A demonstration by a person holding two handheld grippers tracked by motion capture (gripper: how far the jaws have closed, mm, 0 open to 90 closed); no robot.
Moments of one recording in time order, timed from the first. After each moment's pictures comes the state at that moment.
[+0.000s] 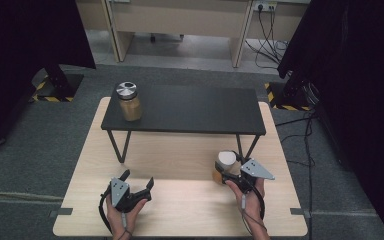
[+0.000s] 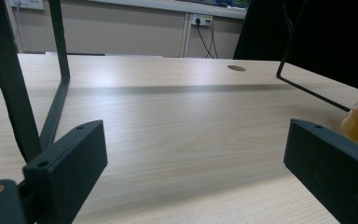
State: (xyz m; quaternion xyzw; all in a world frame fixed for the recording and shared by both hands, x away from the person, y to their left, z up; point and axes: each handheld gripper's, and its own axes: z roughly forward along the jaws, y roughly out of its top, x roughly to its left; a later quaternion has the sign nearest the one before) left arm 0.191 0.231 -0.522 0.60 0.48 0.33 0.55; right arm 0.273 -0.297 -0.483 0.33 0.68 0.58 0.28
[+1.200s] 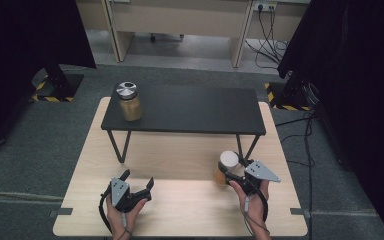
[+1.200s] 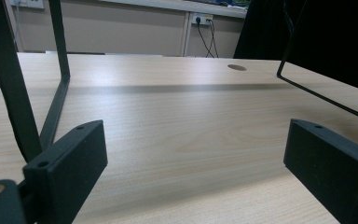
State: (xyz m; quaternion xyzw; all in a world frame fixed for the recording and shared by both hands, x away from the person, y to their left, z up) left arm 0.192 0.230 -0.521 0.60 0.48 0.33 0.55; right arm 0.258 -0.304 -0.464 0.33 0.68 0.59 0.28
